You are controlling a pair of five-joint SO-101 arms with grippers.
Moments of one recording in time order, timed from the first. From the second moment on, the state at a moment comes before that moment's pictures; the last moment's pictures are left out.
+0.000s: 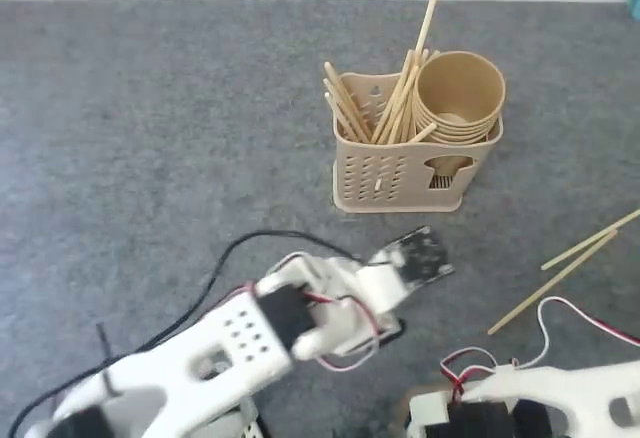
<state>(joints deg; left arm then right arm) 50.5 -41.5 55.0 60.4 -1.9 78.6 -41.8 47.8 53.7 -4.9</state>
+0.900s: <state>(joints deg) 59.9 15.9 18.9 31.0 17.1 78.6 7.1 39.3 16.9 -4.9</state>
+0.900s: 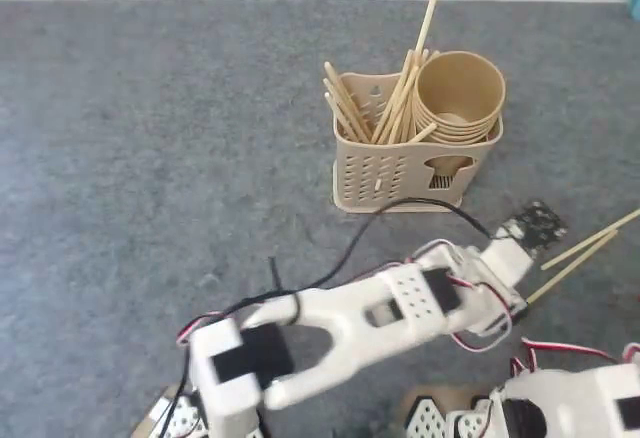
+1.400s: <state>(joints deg) 64.3 34.0 -2.2 35.2 15.5 78.9 13.4 32.7 17.0 -4.9</state>
